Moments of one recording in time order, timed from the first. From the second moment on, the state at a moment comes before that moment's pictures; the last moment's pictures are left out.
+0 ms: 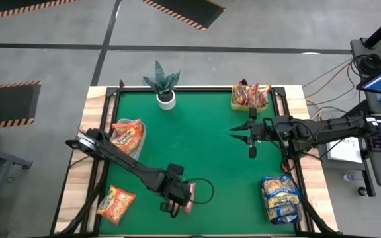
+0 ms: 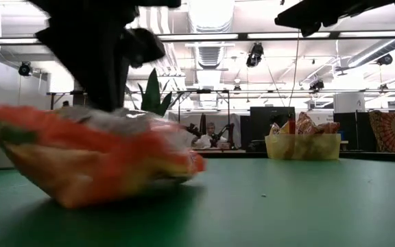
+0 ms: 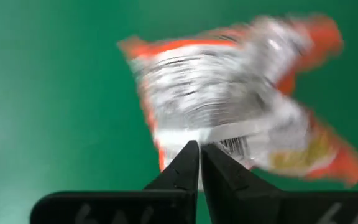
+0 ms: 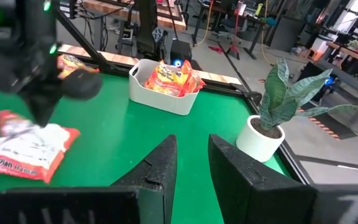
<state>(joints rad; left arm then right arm) -0.49 1.96 1.51 -0.87 -0.14 -0.26 0.07 0.80 0.60 0.01 0.15 -0.20</state>
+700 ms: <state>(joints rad) -0.54 1.80 1.44 -0.80 -0.23 -0.46 0.07 0.80 0.59 0.01 0.16 -0.20</state>
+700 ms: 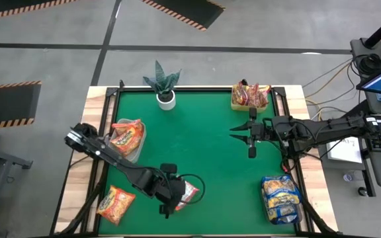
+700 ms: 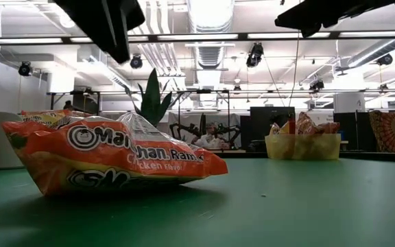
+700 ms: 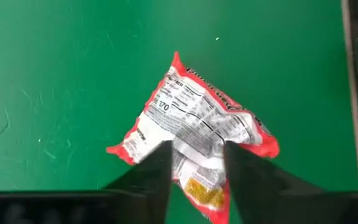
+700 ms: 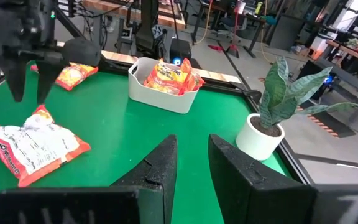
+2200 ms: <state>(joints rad) -0.56 1.94 1.31 -0.63 -0.28 -0.32 0.07 0.80 0.58 0.00 0.16 -0.20</state>
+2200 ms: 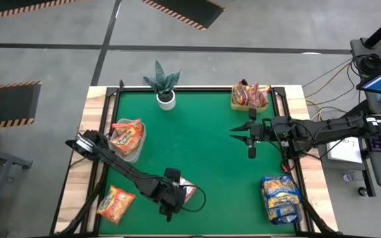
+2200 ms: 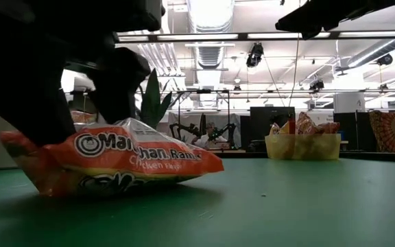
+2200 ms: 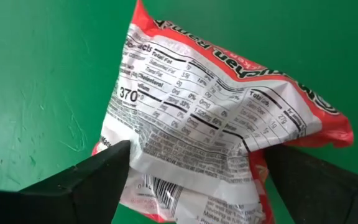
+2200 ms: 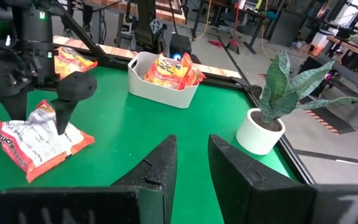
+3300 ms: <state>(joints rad) -0.49 1.79 1.50 -1.34 -0.37 -0.43 0.07 0.80 0.58 0.00 0.16 -0.20</state>
